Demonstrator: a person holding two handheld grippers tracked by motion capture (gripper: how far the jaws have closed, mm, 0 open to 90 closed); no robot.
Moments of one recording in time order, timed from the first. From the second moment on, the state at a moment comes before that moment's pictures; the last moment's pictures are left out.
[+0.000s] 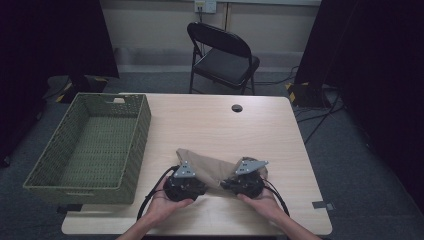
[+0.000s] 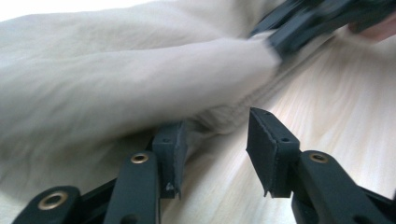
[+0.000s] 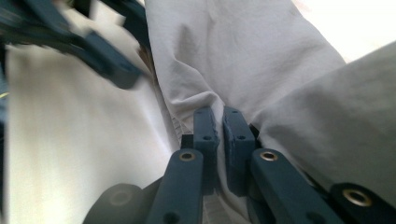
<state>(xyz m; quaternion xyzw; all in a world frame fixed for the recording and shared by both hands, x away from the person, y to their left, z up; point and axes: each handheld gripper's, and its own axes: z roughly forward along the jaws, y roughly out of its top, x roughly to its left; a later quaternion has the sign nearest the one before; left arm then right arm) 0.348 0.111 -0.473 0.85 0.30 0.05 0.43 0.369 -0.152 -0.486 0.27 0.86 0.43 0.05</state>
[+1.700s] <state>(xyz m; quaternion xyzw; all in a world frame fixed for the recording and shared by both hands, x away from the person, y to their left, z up) 0.373 0.111 -0.491 0.87 0.29 0.04 0.39 0.382 -0.153 -0.435 0.29 0.82 0.49 0.10</state>
